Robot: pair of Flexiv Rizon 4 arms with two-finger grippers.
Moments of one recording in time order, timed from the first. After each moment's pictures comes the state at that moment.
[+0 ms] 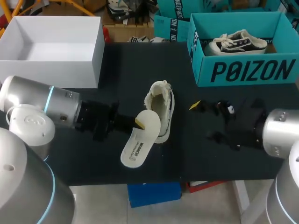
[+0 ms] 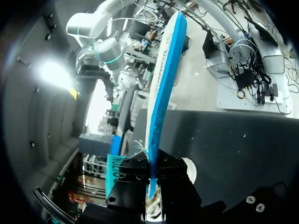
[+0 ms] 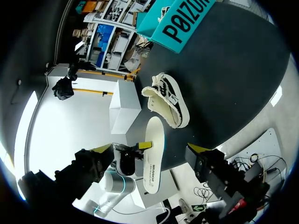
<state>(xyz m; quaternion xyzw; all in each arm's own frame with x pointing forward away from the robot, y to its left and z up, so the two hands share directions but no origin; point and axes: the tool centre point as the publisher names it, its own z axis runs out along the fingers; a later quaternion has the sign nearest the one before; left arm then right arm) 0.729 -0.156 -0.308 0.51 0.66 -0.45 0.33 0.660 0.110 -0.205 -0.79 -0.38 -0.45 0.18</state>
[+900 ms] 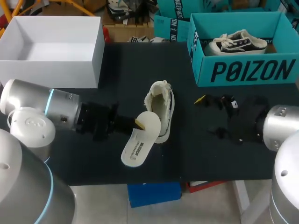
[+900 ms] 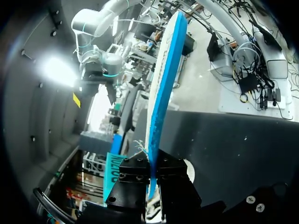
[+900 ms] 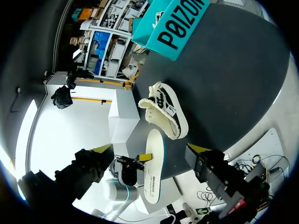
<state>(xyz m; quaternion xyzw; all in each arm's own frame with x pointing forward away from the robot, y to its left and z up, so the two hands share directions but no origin) 0.730 -0.158 -0.314 0.49 0.66 -0.47 0.32 0.684 0.092 -0.213 -0.80 -0.35 -0.45 0.17</state>
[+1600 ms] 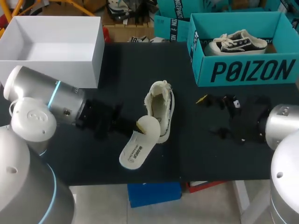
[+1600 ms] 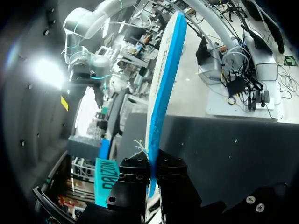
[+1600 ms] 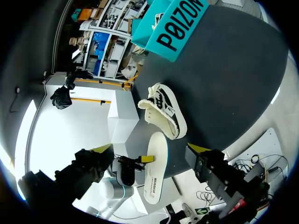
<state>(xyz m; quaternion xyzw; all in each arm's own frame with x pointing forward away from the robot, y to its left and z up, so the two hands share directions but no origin) 0.723 -0.156 -0.320 0.53 0.67 -0.44 0.27 0.681 0.088 -0.209 -0.80 -0.35 -0.45 0.17</state>
